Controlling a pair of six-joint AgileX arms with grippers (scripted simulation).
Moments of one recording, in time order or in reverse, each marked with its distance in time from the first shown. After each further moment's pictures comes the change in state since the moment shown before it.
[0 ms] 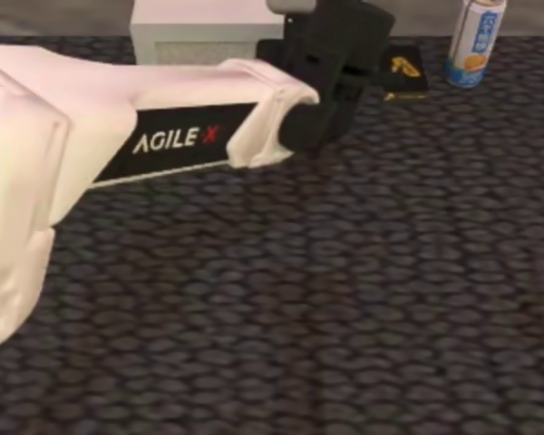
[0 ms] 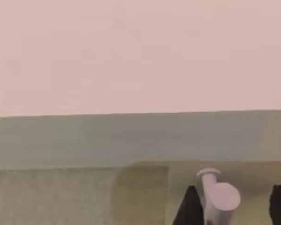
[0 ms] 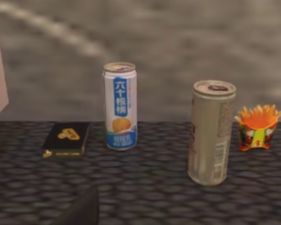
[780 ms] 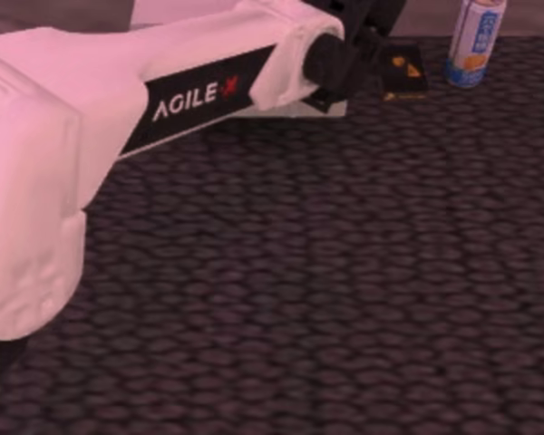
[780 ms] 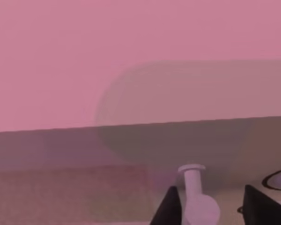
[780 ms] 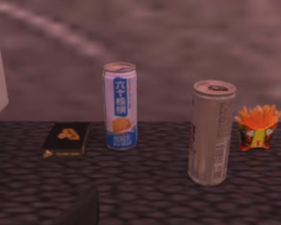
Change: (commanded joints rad) left arm -0.027 0.118 0.314 -0.455 0.103 -0.100; right arm 0.000 0.000 0.000 0.000 0.000 0.000
